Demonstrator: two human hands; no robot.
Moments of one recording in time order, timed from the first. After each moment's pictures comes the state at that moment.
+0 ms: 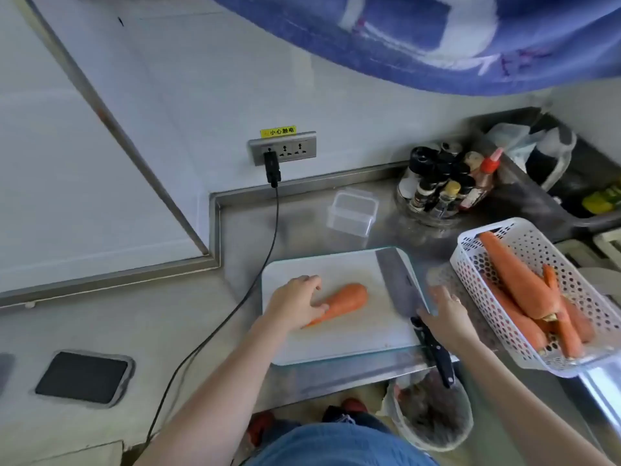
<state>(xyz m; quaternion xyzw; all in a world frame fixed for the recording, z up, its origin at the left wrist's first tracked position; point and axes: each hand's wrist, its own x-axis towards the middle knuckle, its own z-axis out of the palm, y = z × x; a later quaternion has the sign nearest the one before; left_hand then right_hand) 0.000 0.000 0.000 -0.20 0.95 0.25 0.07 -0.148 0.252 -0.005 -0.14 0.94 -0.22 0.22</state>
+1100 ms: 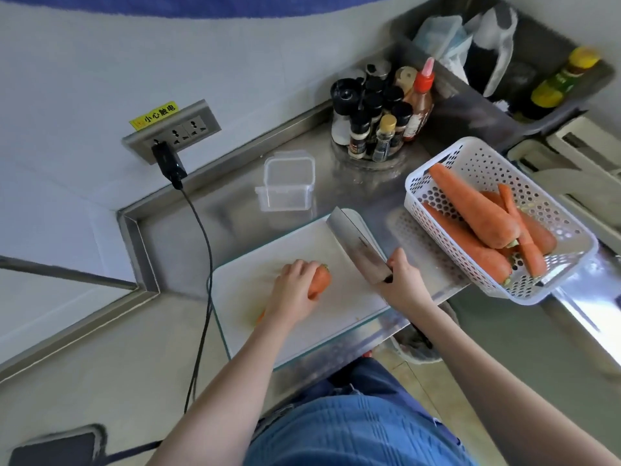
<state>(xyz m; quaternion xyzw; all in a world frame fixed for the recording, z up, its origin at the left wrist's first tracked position) -0.066 0.043 -0.047 -0.10 0.97 0.21 0.09 -0.150 0.241 -0.020 -0.04 0.91 -0.30 0.28</state>
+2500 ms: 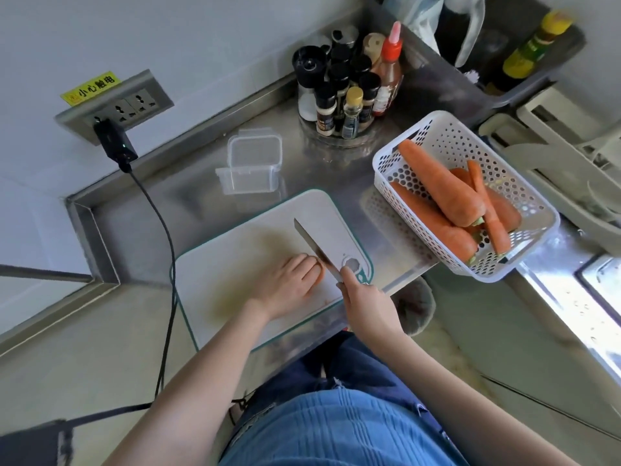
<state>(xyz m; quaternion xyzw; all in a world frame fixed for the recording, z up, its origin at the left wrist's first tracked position) -0.075 0.069 -0.070 0.23 0.96 0.08 -0.11 -0.094 0.255 -0.016 -0.19 0.94 -0.15 0.25</state>
